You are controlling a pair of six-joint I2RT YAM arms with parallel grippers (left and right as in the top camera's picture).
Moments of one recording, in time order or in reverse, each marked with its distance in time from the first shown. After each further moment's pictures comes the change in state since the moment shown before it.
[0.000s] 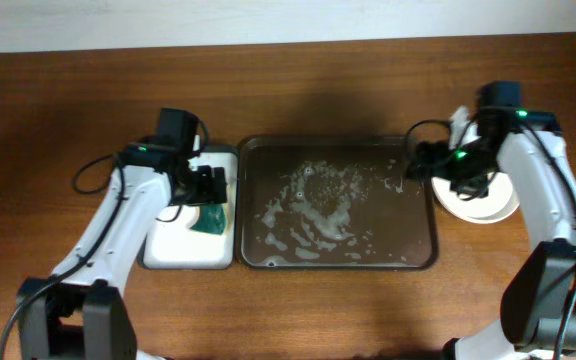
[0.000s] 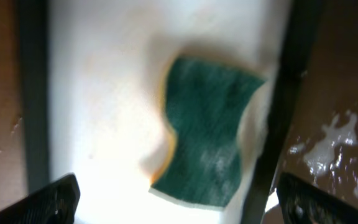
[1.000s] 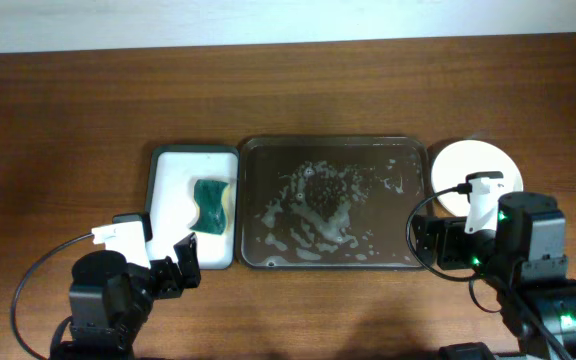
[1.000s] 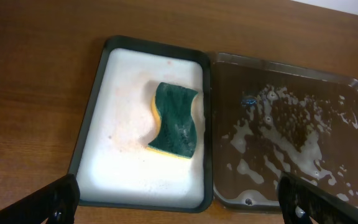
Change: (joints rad) left arm 0.061 -1.112 -0.496 0.095 0.087 0.006; right arm 0.187 -0.941 -0.395 0.108 0.171 0.011
